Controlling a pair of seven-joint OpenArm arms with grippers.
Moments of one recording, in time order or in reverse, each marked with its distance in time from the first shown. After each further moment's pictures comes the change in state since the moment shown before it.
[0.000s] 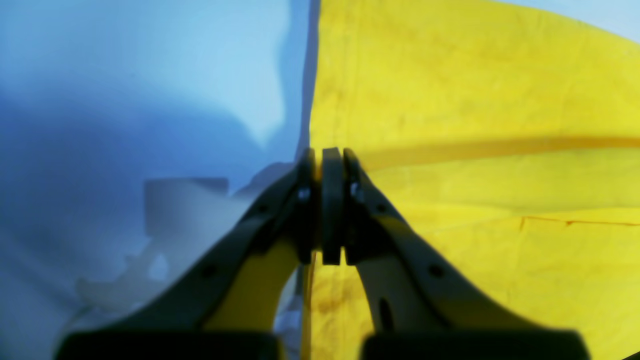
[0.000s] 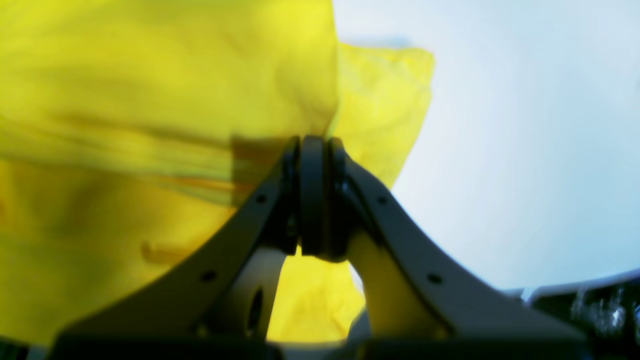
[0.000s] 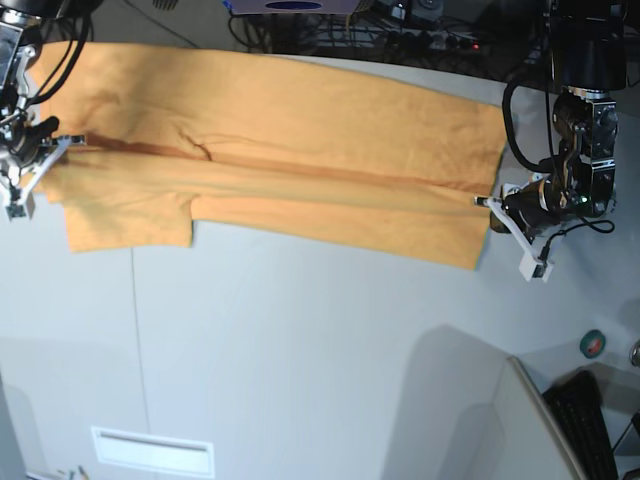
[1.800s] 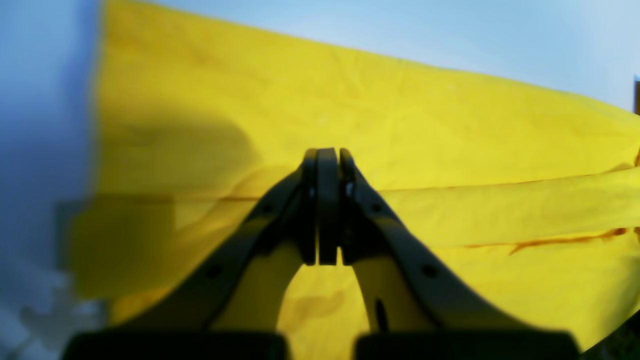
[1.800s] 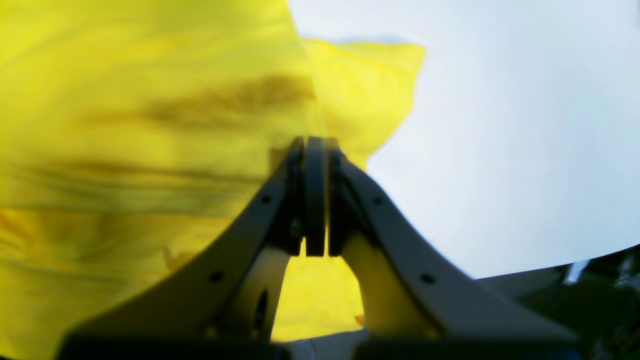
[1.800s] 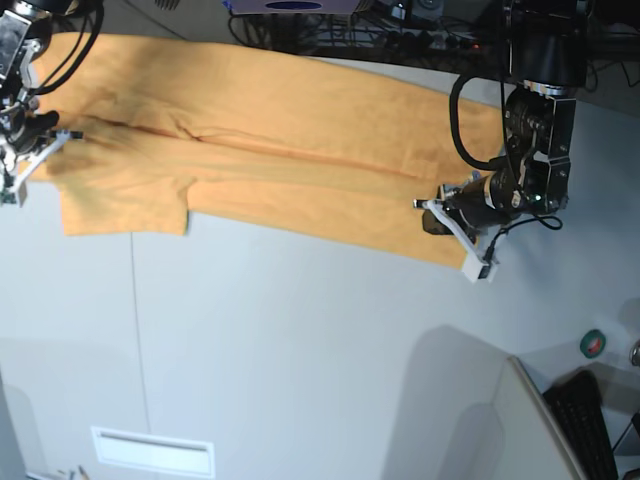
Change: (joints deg) left arm -1.1 7.7 5.3 -0.5 -7.2 0.2 -1.4; right arm 0.9 -4.4 6.0 -1.9 -0.7 -0.4 1.8
